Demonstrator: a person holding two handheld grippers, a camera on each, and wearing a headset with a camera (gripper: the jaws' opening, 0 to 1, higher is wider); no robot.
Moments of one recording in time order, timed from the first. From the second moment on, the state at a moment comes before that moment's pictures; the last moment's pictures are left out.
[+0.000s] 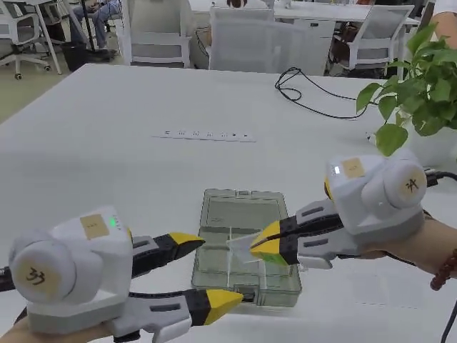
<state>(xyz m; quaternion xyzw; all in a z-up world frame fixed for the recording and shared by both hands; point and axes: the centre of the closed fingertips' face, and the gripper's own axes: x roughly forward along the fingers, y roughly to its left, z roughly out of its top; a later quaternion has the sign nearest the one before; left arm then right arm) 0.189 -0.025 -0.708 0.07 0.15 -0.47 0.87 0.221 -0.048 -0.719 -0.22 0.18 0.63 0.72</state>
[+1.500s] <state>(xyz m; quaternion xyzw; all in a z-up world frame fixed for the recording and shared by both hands) 0.213 -0.002 -0.724 0.03 0.16 -0.39 0.90 0.270 -0.027 -0.765 -0.24 0.23 0.60 0.73</state>
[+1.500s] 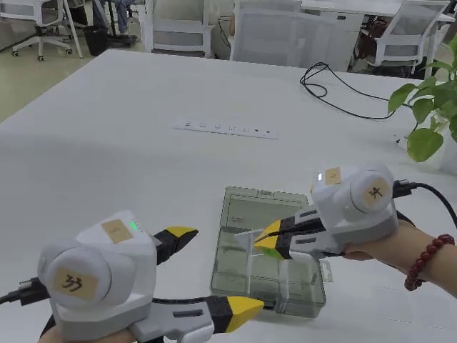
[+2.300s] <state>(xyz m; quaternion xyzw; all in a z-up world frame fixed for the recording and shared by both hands) 0.214 0.000 -0.727 0.05 0.16 -0.39 0.91 0.270 -0.005 -0.773 -0.33 0.29 0.60 0.67</state>
